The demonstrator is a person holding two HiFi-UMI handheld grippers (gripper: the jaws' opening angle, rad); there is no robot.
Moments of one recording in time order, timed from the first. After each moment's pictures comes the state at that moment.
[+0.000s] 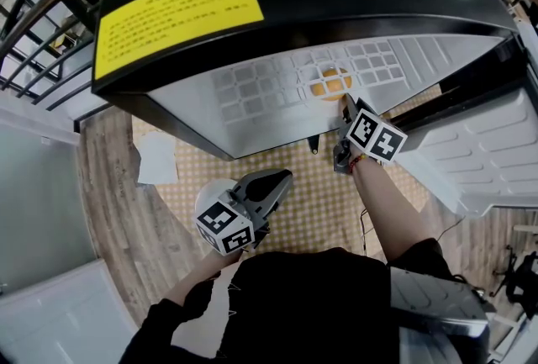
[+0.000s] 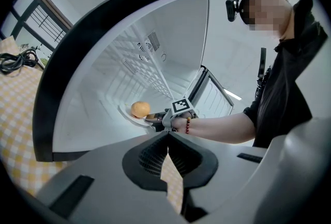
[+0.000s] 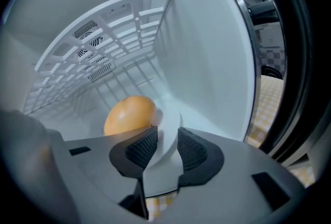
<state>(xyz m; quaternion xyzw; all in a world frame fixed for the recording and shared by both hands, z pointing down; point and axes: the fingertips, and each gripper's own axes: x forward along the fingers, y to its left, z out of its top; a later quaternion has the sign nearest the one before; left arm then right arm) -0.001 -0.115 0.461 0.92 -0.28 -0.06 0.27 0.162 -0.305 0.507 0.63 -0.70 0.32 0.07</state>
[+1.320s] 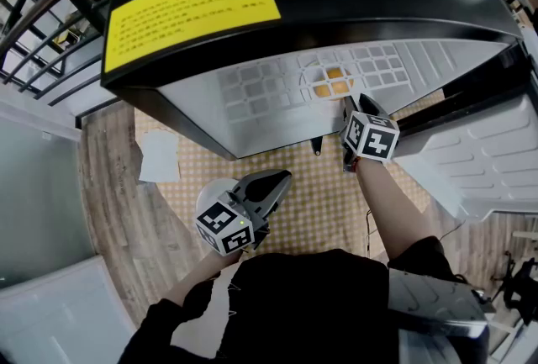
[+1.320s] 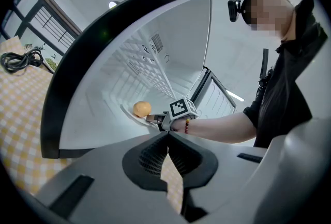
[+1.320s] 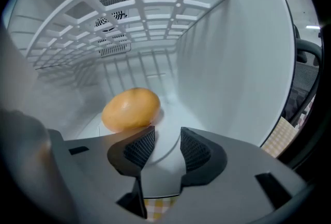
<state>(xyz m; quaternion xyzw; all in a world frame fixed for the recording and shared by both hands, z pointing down) -0.008 -0.115 0.464 0.91 -0.30 -0.06 0.28 0.156 -0.315 0.513 0.62 -0.73 0.21 0.20</state>
